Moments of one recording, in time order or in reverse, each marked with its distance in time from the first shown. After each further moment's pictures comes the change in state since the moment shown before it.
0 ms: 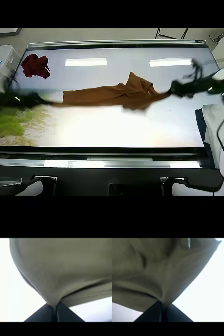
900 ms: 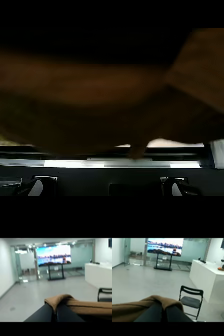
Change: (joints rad) left arm 0.066 0.426 0.701 0.066 0.228 -0.003; right arm 0.000 0.665 0.451 -0.323 -0.202 0.047
